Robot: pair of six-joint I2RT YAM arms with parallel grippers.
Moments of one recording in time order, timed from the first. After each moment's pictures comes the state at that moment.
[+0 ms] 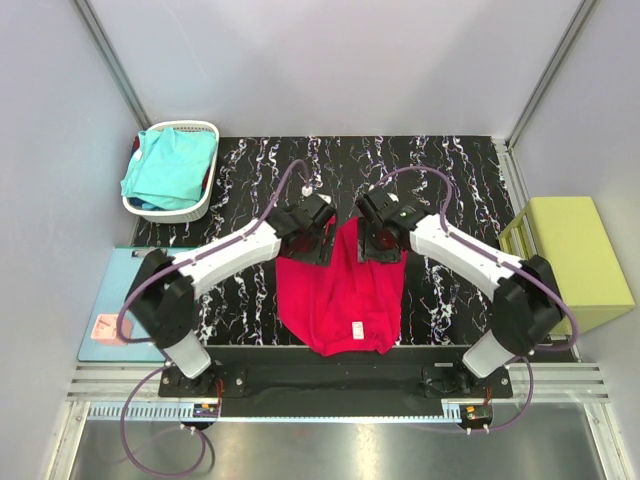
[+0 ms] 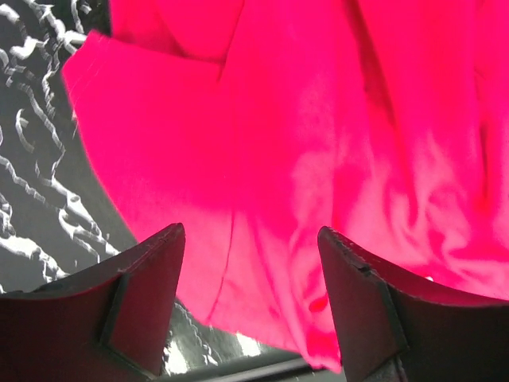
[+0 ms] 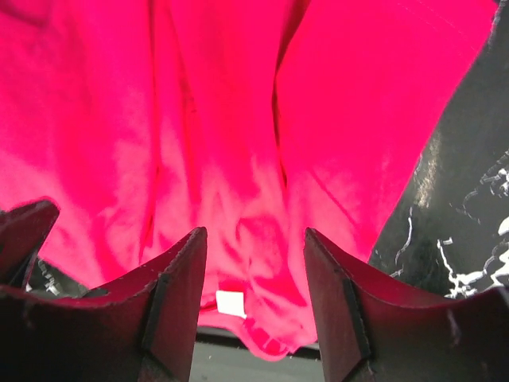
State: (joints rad) left arm -0.79 1.63 1.27 -0.74 -0.19 -0.50; right arm 0.67 1.57 1.24 -0.80 0.12 0.63
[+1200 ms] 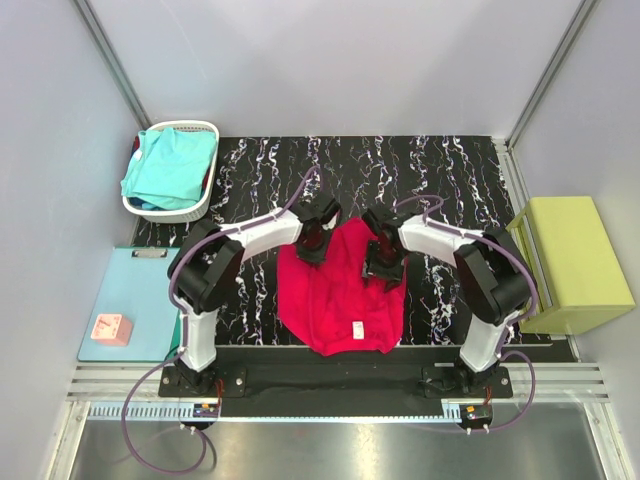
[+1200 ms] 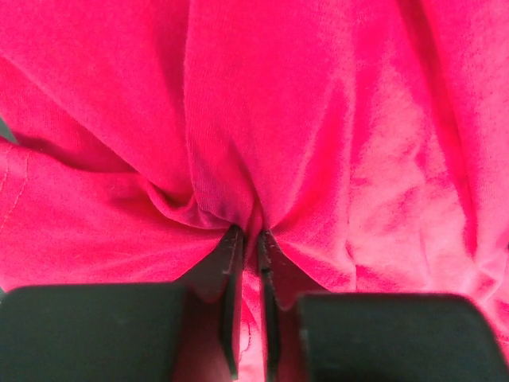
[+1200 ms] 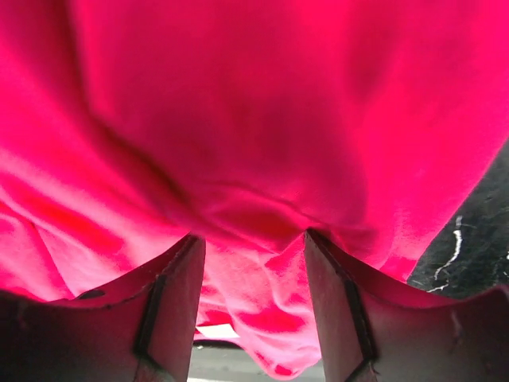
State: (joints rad) left arm -0.70 1.98 1.39 -0.68 -0.02 -0.35; right arm 0.58 1.80 1.11 -0.74 -0.05 0.75
